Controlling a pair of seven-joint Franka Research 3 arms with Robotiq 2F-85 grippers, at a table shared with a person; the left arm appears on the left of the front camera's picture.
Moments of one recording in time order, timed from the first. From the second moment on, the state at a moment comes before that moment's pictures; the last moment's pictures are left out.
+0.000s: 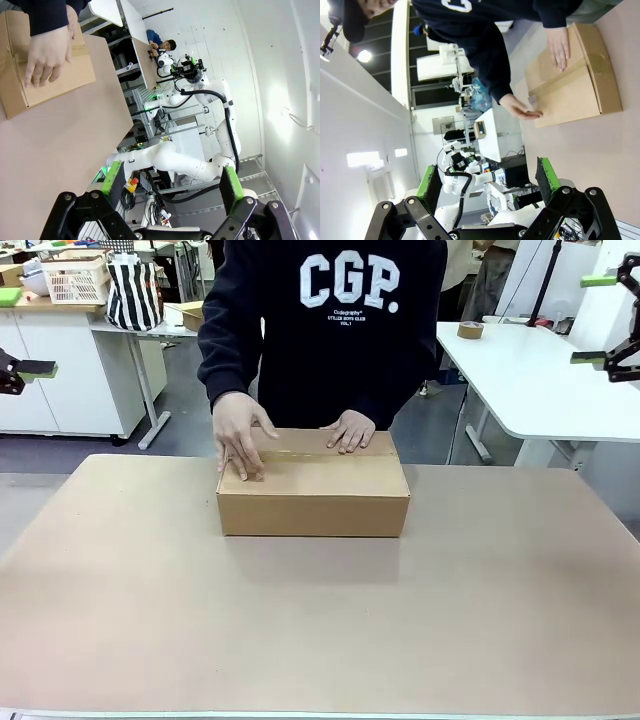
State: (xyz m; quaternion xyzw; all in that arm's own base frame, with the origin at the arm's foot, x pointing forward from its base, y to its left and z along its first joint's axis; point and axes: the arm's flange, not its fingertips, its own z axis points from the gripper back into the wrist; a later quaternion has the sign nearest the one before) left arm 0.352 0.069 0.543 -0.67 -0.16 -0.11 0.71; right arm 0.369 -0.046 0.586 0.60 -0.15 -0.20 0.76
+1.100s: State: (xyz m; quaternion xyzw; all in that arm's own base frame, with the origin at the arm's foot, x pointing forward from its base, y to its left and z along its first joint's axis) left arm 0.352 0.069 0.543 -0.67 -0.16 -0.11 0.71; right arm 0.369 -0.046 0.586 0.60 -0.15 -0.20 0.76
